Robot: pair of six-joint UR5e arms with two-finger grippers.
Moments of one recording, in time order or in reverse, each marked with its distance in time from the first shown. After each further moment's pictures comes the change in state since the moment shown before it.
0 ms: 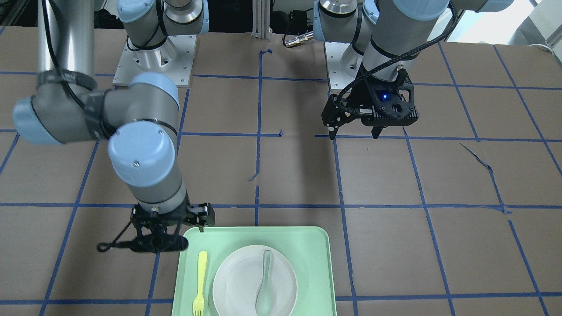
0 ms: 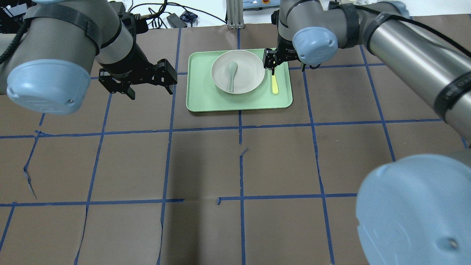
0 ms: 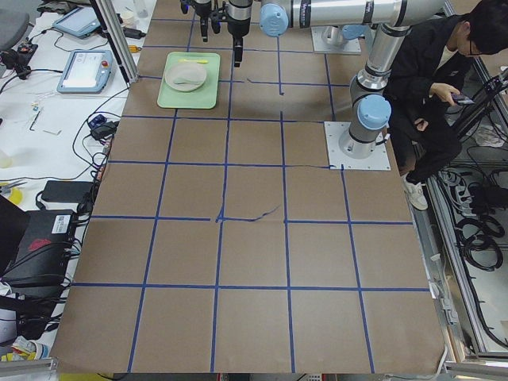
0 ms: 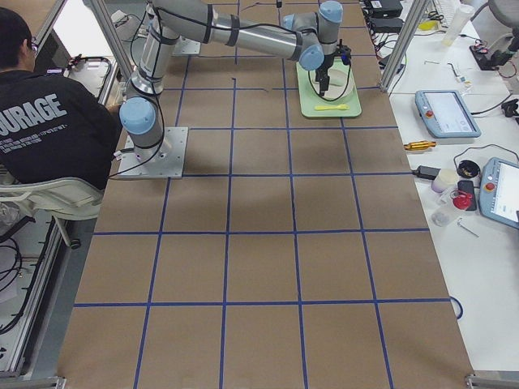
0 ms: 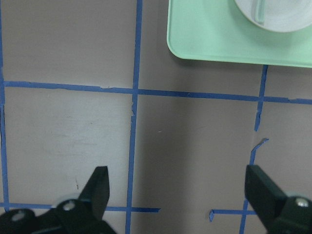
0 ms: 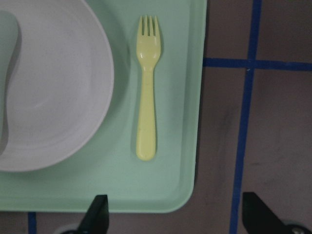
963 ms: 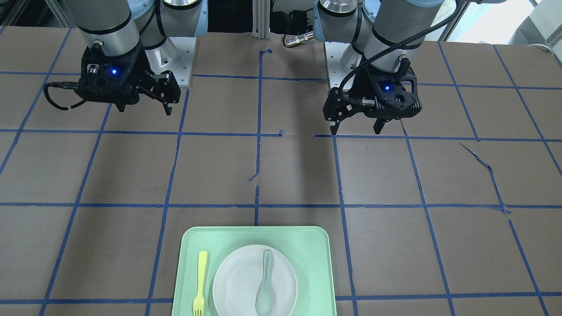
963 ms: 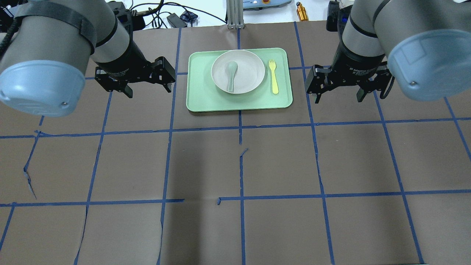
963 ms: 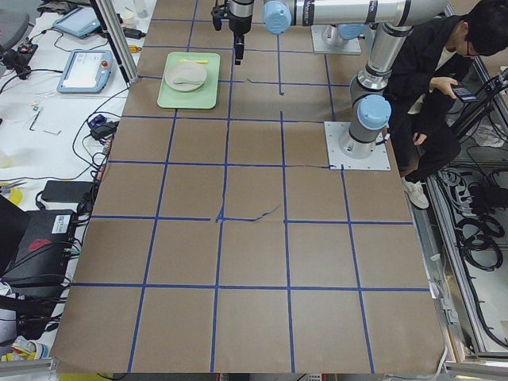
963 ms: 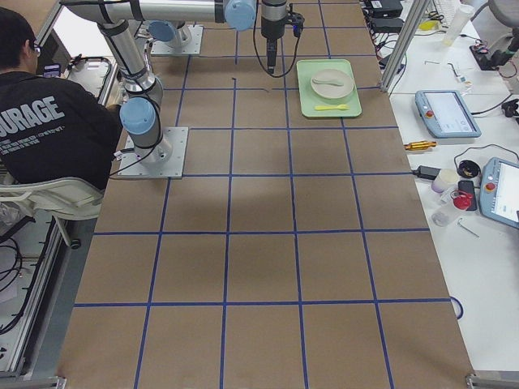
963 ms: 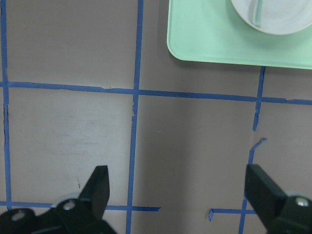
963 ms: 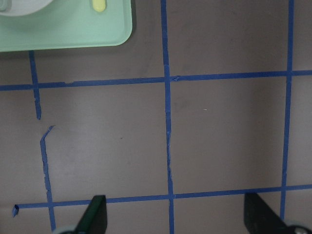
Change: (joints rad) left arm -0.001 0.021 0.003 -0.001 0.004 -0.003; right arm -0.066 -0.479 0.250 0.279 0.019 0.012
